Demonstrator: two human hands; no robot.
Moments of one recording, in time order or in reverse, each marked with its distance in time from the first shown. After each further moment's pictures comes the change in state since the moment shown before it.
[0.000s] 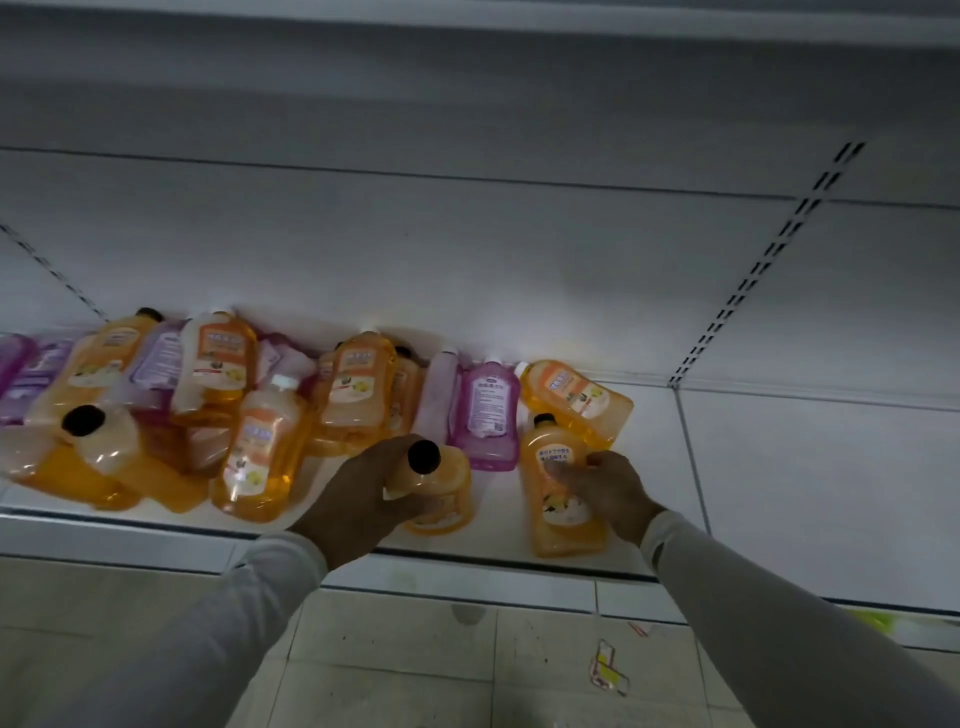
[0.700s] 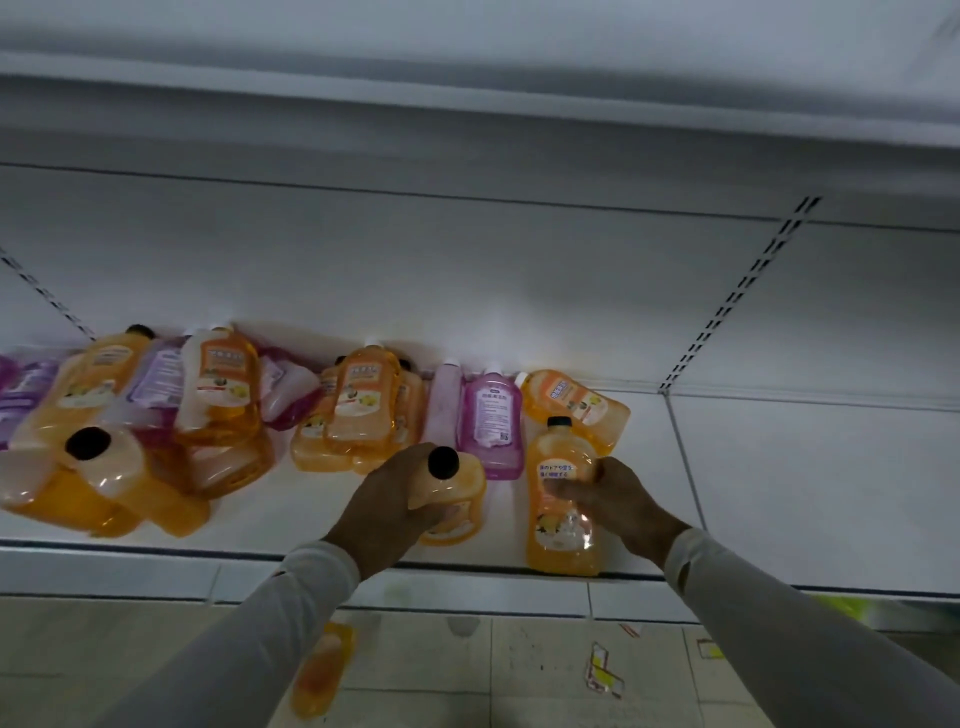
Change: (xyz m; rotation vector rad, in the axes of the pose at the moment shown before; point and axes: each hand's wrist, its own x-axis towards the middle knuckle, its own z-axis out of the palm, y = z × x) left_hand 0.007 -0.007 0.004 0.006 -0.008 0.070; right_hand -0.031 -0.020 0.010 0.069 -0.048 -0.057
